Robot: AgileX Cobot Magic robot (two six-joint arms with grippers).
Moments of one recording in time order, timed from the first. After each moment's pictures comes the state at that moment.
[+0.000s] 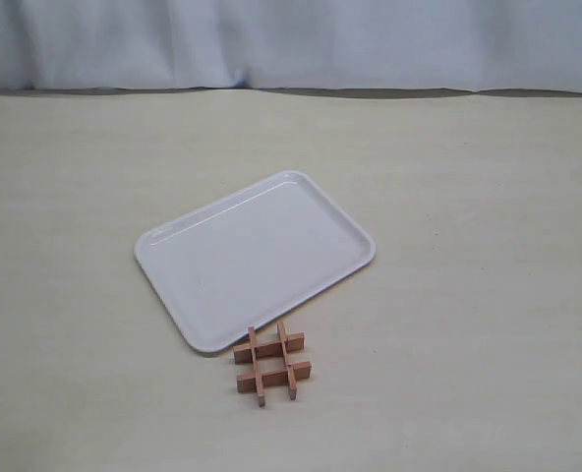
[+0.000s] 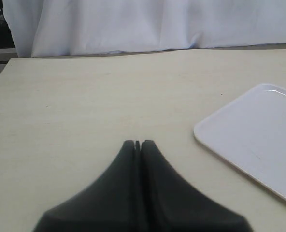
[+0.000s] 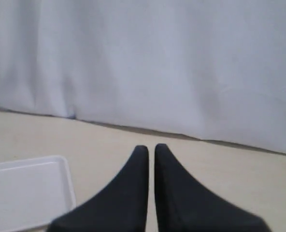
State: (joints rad) left arm -0.12 0.00 0.00 0.02 0.36 -0.01; right arm -0.16 0.00 0.00 0.33 0.07 -0.43
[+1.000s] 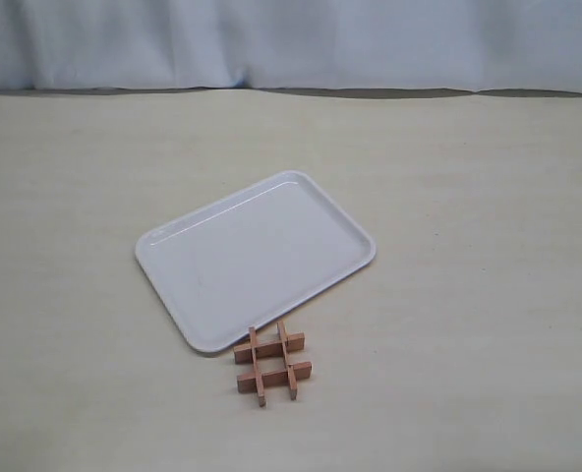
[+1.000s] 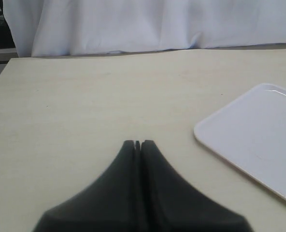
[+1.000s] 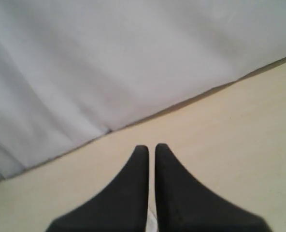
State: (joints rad) left arm -0.12 0.00 0.00 0.02 0.36 -0.01; right arm -0.16 0.52 -0.27 0.46 0.02 0.03
